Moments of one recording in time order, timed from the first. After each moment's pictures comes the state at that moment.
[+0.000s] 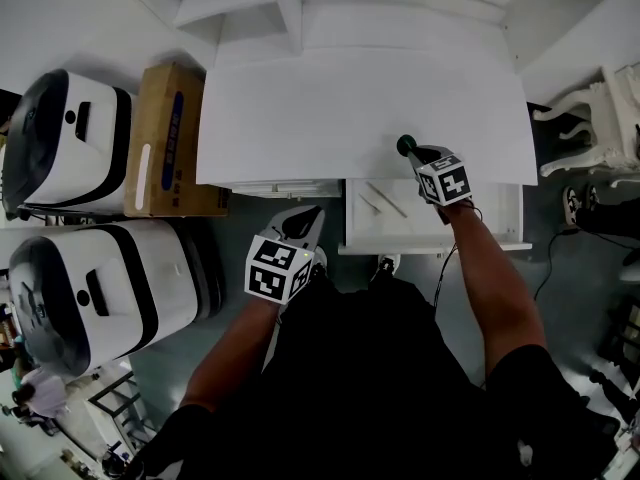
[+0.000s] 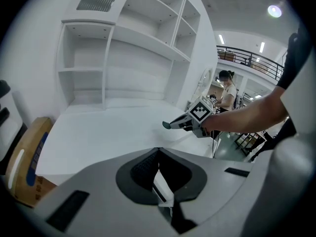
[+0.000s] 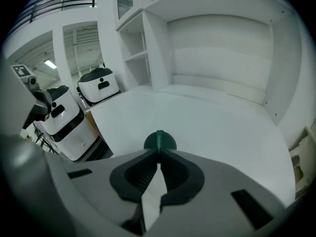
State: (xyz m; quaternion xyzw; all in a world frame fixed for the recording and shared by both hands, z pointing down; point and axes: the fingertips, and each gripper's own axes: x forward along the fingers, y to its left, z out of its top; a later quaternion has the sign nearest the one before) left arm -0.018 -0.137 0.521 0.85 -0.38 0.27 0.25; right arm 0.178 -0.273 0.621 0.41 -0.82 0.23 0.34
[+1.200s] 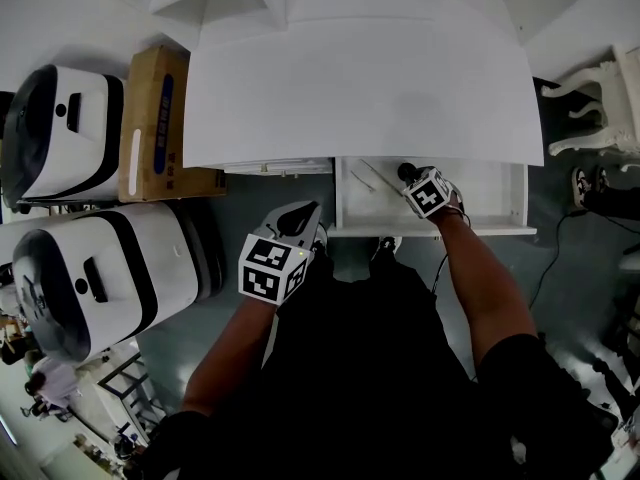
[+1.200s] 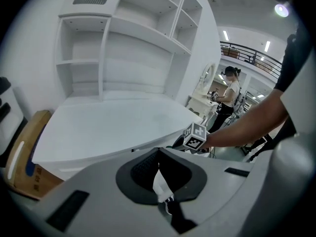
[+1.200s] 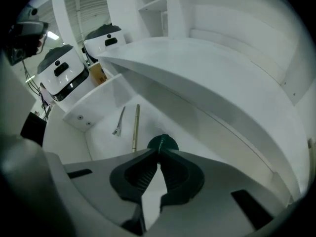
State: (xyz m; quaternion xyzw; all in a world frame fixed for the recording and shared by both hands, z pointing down) left arm 0.009 -0.113 0.538 0.83 -0.38 0.29 0.28; right arm 0.208 -0.174 0.769 0.31 -0.77 0.23 0.50
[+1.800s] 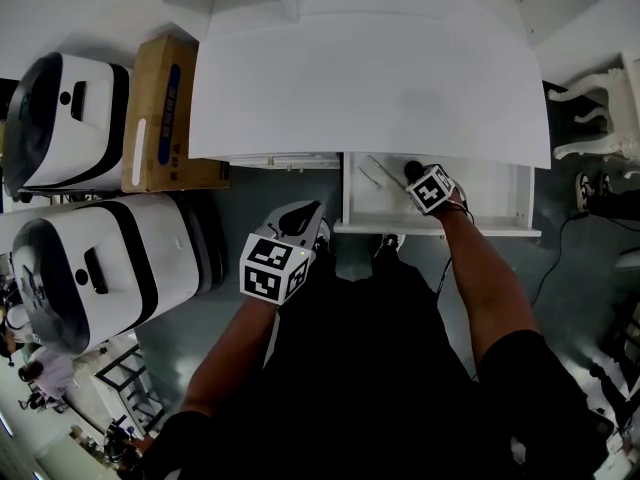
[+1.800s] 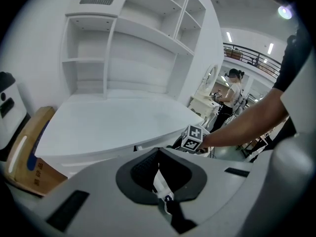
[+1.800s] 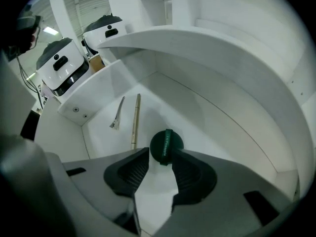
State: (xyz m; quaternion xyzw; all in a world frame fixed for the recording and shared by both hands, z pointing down) left arm -0.006 -0.105 0.540 0.83 -0.39 0.28 0.29; right arm 0.204 -0.167 0.792 0.29 -0.76 0.24 0.54
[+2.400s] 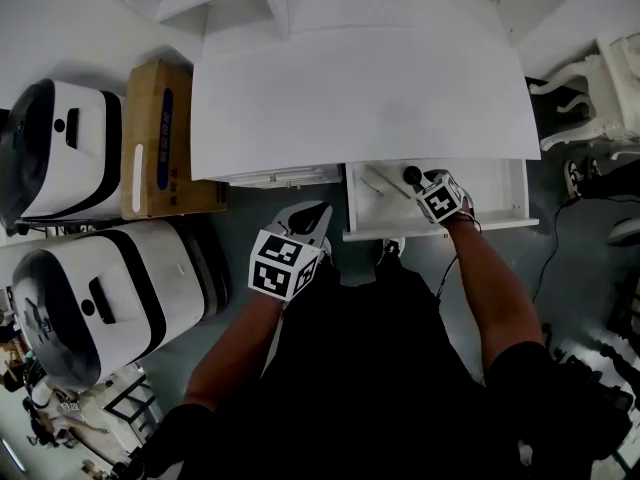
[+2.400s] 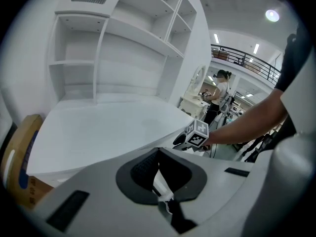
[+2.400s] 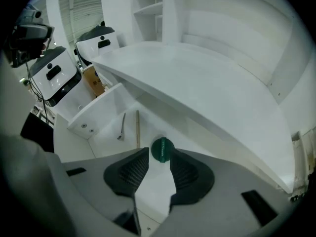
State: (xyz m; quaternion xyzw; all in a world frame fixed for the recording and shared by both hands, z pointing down) left arm -0.010 -0.120 0.534 0.86 -0.34 0.28 0.26; right arm 0.209 -0.167 0.739 0.36 -0.75 0.23 0.50
